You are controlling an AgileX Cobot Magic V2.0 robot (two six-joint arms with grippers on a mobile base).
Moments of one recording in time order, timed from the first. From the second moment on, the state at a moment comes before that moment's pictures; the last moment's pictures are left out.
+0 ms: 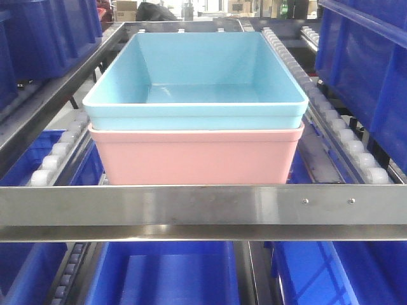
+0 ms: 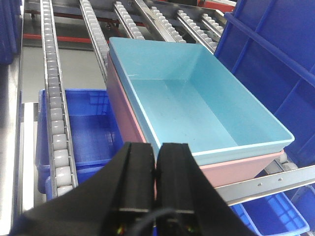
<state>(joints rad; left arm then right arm) -0.55 0.43 -0.34 0.54 0.09 -0.73 0.08 -0.01 0.03 -0.11 0.03 0.08</state>
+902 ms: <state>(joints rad) -0.24 0.22 -0.17 0.13 0.02 -0.13 0.08 -0.01 0.03 -0.11 0.03 0.08</state>
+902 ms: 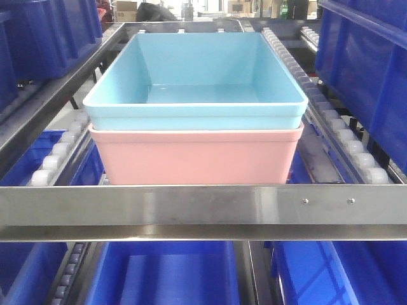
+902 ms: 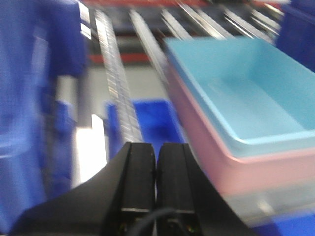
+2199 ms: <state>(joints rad) -0.06 -0.01 0.03 -0.13 0.03 0.08 0.08 -0.01 0.03 -0.11 0.03 0.08</state>
